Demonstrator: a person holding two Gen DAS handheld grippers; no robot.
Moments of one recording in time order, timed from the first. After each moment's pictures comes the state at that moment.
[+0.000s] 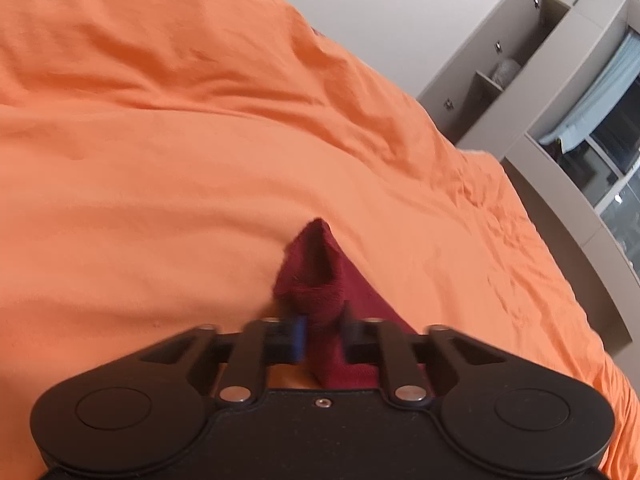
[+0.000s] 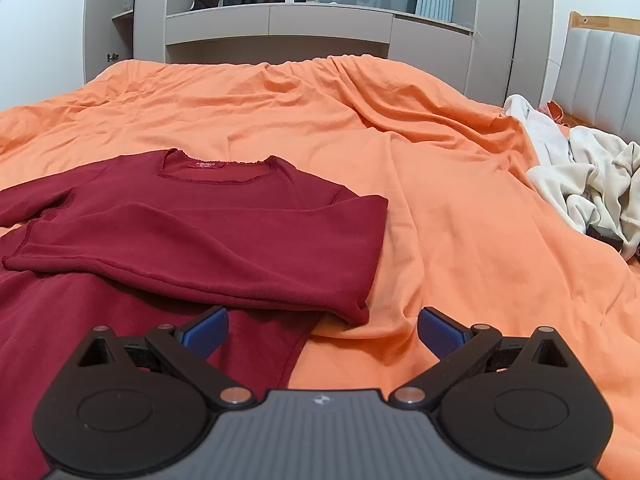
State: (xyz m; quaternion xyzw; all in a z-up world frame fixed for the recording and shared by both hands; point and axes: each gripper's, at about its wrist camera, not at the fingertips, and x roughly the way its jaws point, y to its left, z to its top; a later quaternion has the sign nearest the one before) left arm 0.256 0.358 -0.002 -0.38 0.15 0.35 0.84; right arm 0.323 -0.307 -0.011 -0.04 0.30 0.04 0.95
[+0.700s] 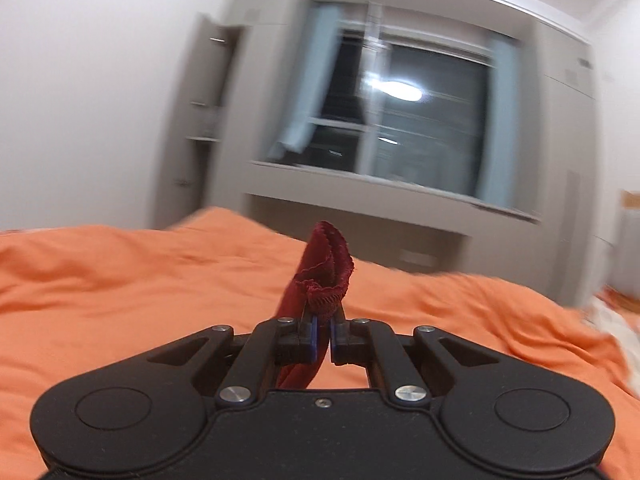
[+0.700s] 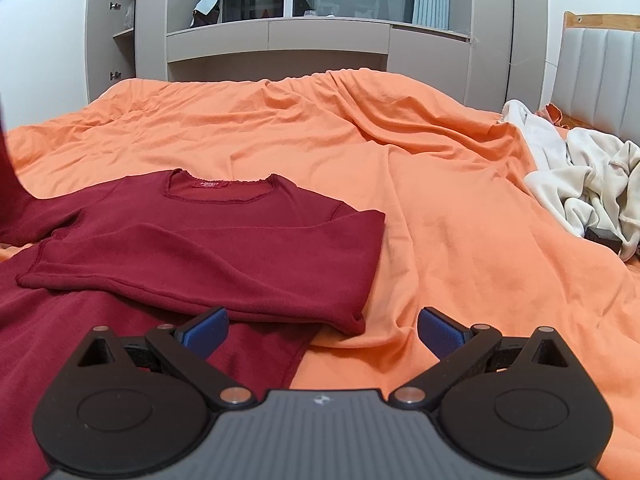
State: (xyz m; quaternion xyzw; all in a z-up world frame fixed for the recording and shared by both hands) left arm 0.324 0.079 0.125 -0.07 0.06 0.07 0.99; right arm 0.315 -0.318 0.000 -0.02 0.28 0.05 0.96
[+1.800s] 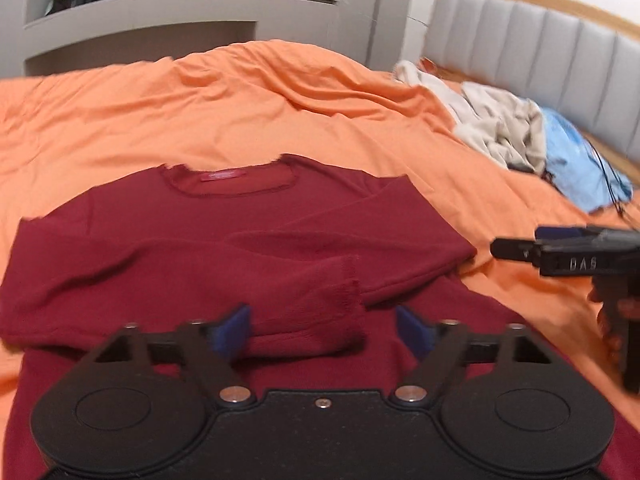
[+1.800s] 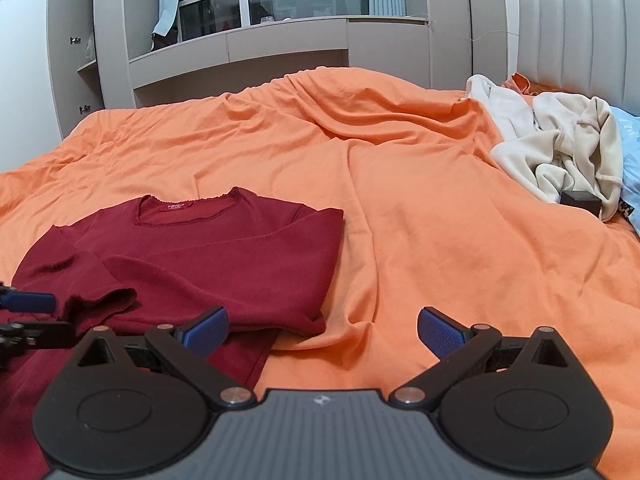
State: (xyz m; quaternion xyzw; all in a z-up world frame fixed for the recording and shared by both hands) left arm 0.339 -0.049 -0.008 0.01 0.33 -0.22 0.92; right arm 0.316 -0.349 0.003 0.04 0.29 0.02 0.96
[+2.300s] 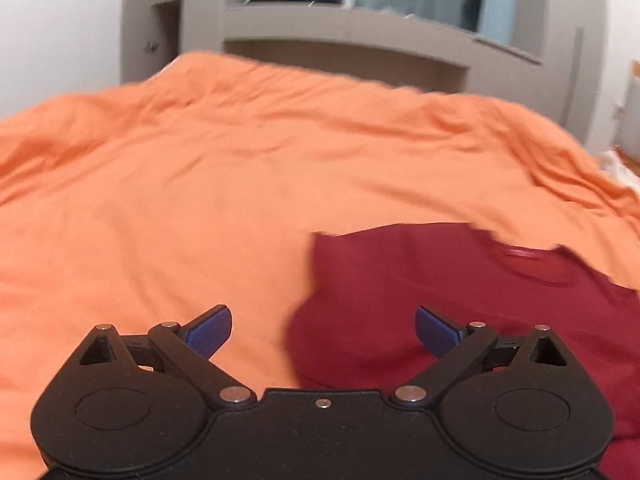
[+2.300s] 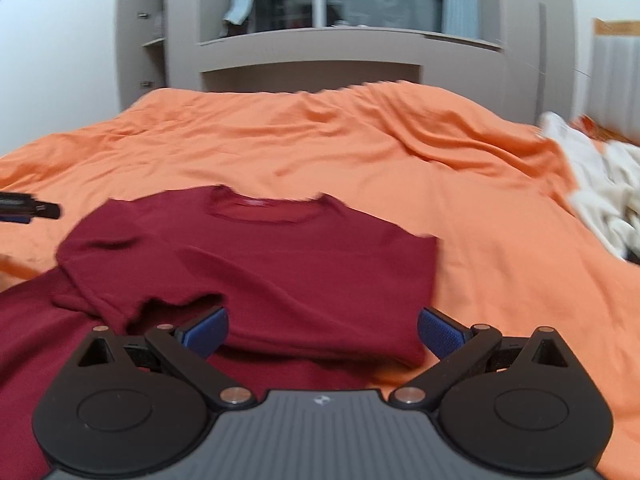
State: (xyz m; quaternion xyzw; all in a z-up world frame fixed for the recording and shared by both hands) left arm 0.411 0.148 -0.001 -0.06 0.31 0.05 0.95; right arm 0.328 -0.278 0.011 -0.02 0.27 0.11 0.96
